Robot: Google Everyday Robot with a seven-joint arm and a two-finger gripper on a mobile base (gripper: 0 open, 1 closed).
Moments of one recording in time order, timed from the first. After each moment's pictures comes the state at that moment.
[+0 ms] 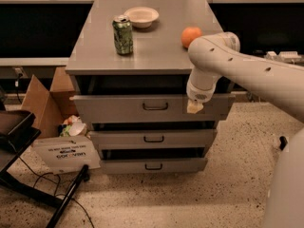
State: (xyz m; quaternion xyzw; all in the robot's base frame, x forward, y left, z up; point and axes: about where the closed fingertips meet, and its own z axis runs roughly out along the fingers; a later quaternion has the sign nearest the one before) arm 0.626 -0.150 0.680 -0.66 0.75 -0.01 0.07
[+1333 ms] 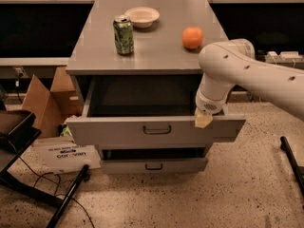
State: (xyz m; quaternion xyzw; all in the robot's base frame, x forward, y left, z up) arm 0.571 -0.173 0.684 -0.62 0.78 0.00 0.04
